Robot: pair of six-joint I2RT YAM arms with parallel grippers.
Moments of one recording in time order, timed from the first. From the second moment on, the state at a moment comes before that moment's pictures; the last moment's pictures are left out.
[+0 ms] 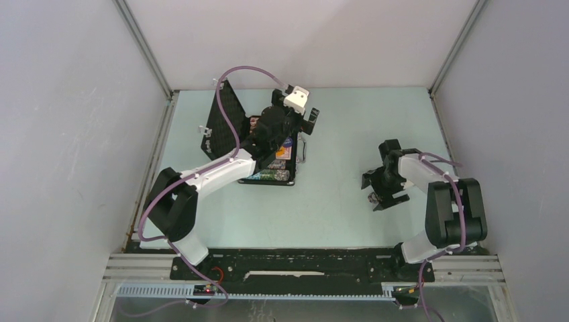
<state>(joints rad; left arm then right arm) -0.71 1.65 1.21 0.43 -0.21 0.14 0.09 1.55 0.86 -0.83 -0.01 1.34</state>
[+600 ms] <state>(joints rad) -0.71 1.65 1.21 0.44 -0.21 0.13 0.20 1.29 0.94 -0.79 0.03 0.45</state>
